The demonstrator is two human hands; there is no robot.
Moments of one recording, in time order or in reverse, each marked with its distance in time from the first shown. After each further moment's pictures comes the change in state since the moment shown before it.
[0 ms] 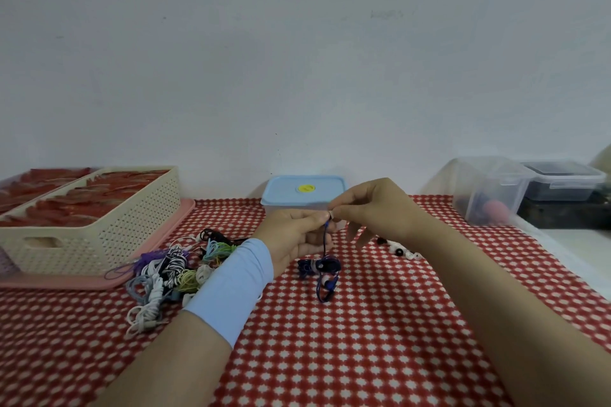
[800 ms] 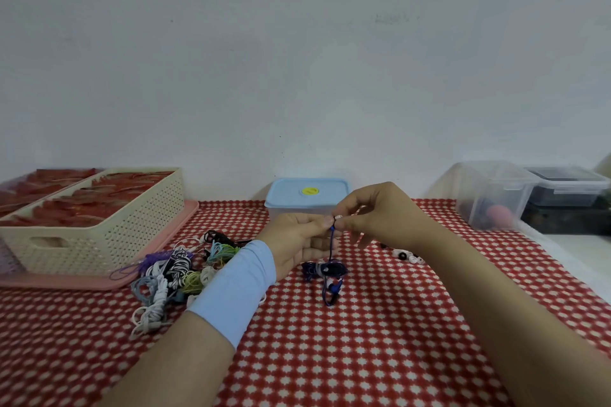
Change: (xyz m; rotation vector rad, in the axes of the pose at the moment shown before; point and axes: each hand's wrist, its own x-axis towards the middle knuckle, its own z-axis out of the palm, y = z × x) left_hand 0.001 0.000 -0.004 0.042 -0.041 -0.034; right_hand 0.001 0.004 0.001 -0.090 0.015 -0.105
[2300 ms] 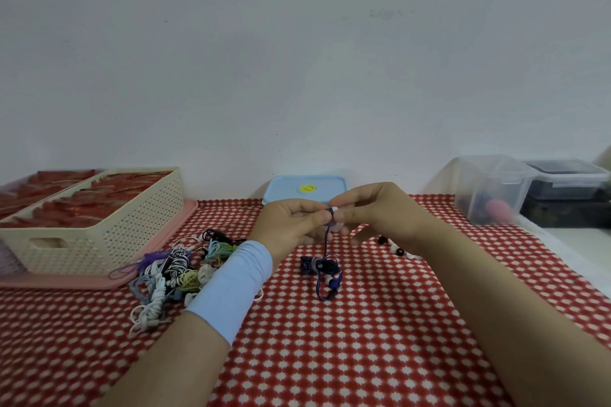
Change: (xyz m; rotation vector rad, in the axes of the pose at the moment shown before) left_hand -0.004 0.003 0.003 0.233 0.151 0.255; right_hand -0.007 -0.001 -0.004 0.319 -0.078 0.137
